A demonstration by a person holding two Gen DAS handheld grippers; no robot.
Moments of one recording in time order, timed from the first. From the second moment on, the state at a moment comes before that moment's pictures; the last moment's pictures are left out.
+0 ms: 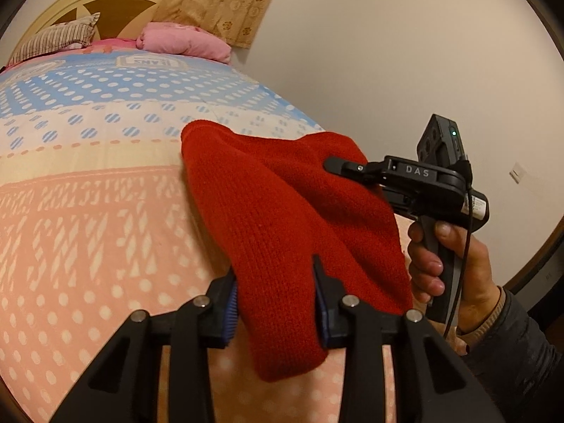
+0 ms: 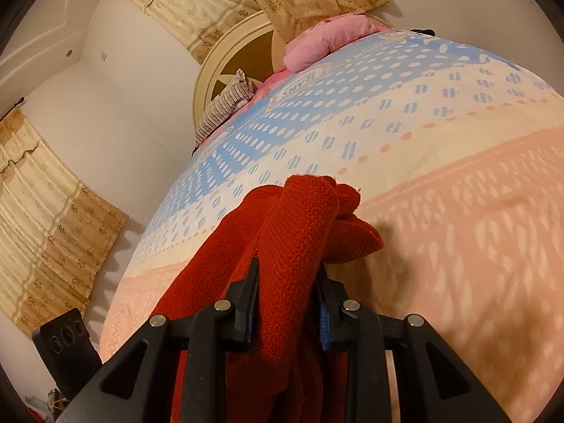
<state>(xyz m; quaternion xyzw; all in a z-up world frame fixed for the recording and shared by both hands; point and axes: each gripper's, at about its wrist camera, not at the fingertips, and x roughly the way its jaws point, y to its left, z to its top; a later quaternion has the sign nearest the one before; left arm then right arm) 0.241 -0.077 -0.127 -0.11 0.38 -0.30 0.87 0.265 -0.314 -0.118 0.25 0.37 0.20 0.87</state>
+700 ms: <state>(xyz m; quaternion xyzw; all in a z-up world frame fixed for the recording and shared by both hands) 0.182 -0.147 -0.090 -0.07 0.34 -0.40 0.85 0.131 -0.392 -0.050 0.24 0.30 0.14 0.91</state>
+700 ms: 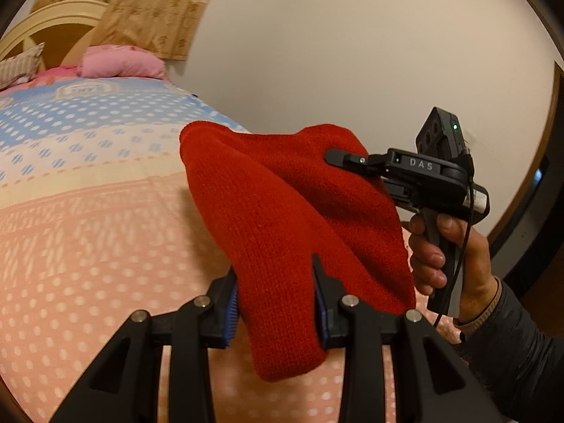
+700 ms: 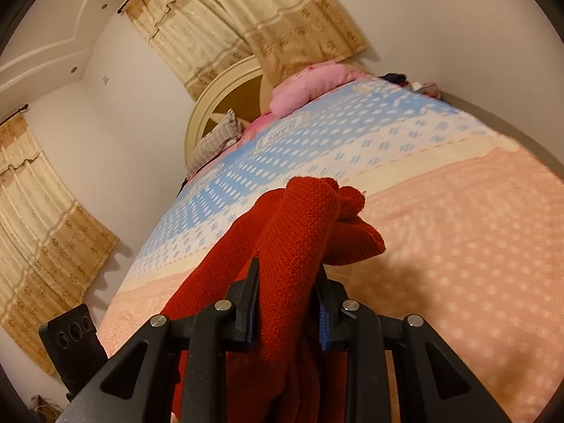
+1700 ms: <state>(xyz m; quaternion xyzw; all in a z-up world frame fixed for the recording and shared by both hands) 0.122 -0.264 -0.111 0.03 0.36 -0.46 0.81 0.015 -0.519 -0.077 0.30 0.27 0.05 0.91</state>
